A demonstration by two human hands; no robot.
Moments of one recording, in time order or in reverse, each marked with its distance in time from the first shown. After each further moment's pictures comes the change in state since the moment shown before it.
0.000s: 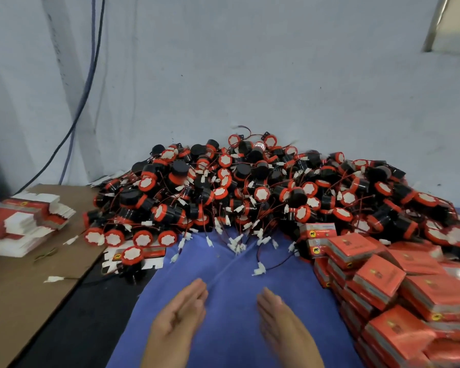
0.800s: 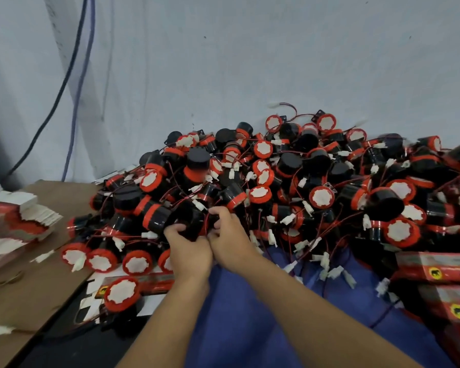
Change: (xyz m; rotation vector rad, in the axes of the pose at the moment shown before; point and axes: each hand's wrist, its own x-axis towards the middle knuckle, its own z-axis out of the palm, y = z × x) left_hand 0.297 -0.034 -0.012 0.256 0.559 0.122; right_hand 0.282 -0.041 0.175 -0.860 -0.264 -0.622
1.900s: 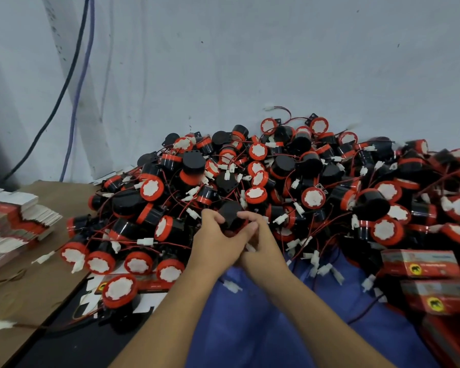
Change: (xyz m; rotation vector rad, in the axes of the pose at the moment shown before) left_hand -0.031 0.037 0.009 0.378 -0.462 0.218; right_hand -0.060 0.009 -0.043 0.503 0.079 0.074
